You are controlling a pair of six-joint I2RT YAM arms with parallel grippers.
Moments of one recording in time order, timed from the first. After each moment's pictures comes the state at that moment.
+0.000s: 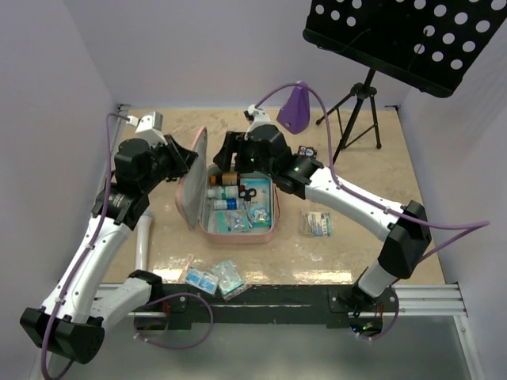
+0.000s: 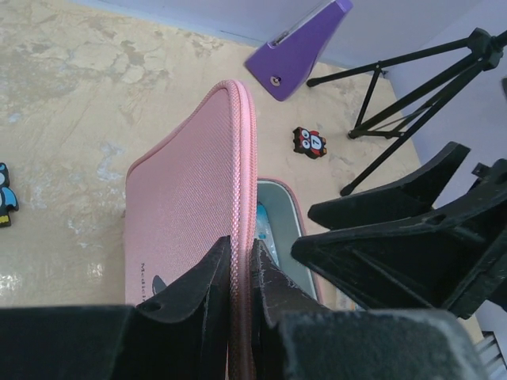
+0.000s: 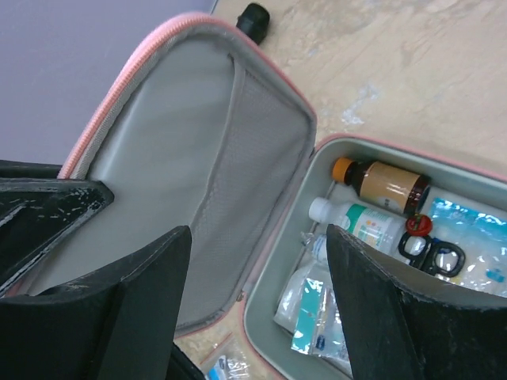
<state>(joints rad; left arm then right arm) -0.28 0.95 1.03 -0.37 0.12 -0.52 0.86 1.60 1.46 -0.22 0.12 0.64</state>
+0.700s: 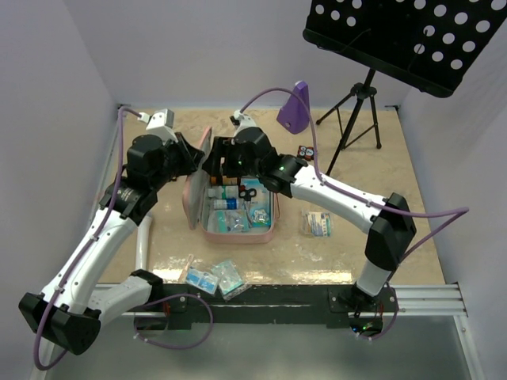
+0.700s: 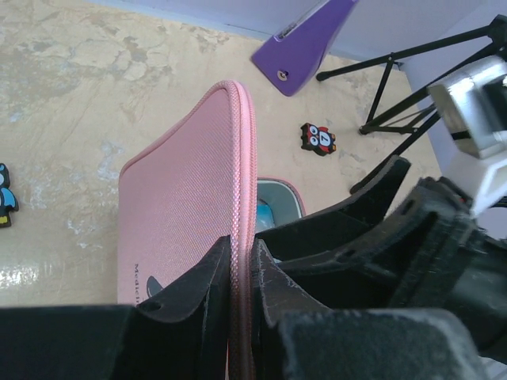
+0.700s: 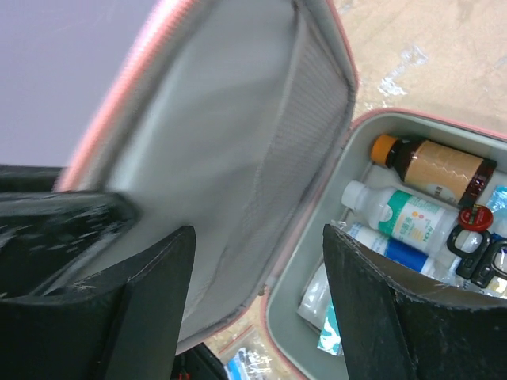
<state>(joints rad) -0.39 1.02 1.08 -0.38 0.00 -0.51 0.90 1.71 1.52 -0.22 0.06 0.71</state>
